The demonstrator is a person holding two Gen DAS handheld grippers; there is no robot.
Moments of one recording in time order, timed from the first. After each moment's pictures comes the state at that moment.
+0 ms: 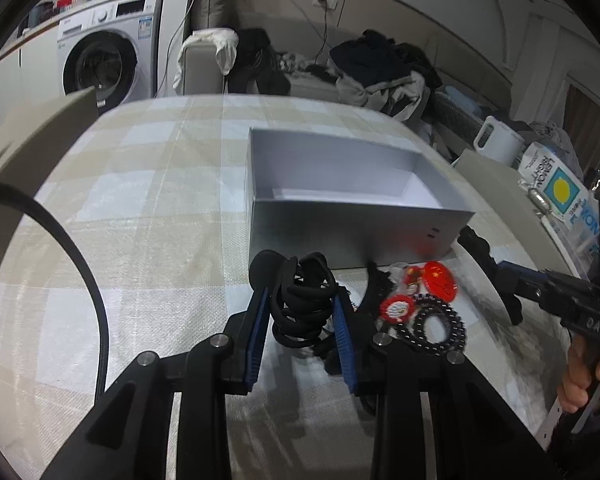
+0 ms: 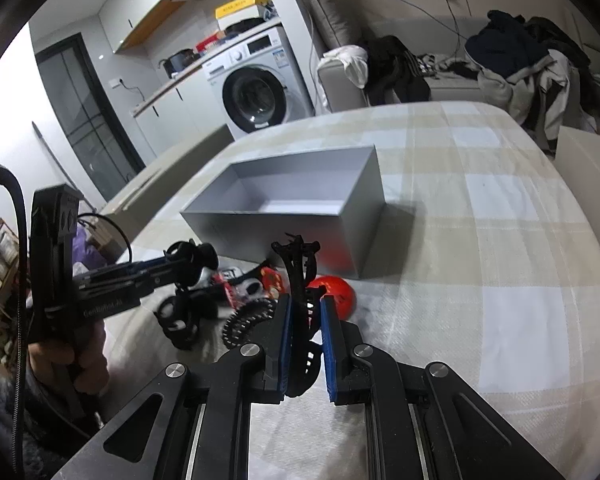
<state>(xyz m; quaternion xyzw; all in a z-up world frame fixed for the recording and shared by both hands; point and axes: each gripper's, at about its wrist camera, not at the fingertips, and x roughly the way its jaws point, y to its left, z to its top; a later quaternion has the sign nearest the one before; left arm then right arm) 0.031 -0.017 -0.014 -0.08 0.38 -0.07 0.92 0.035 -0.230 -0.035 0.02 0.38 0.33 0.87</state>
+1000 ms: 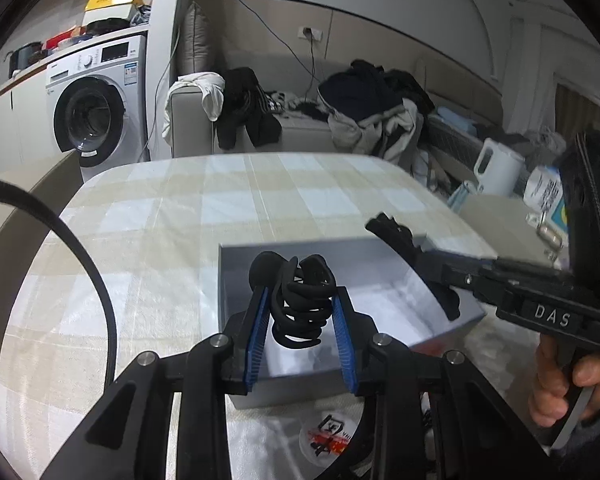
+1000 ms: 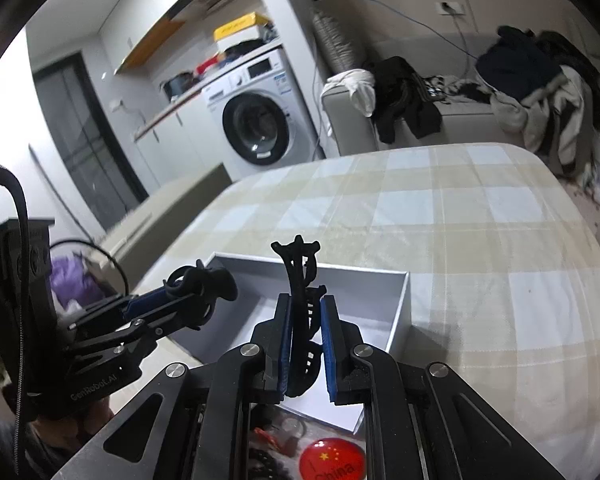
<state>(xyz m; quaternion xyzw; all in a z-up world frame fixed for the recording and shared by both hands) 0.091 -0.025 0.000 -0.05 0.33 -0.07 0.94 0.123 -0.175 -0.014 0.03 0.34 0.34 0.88</state>
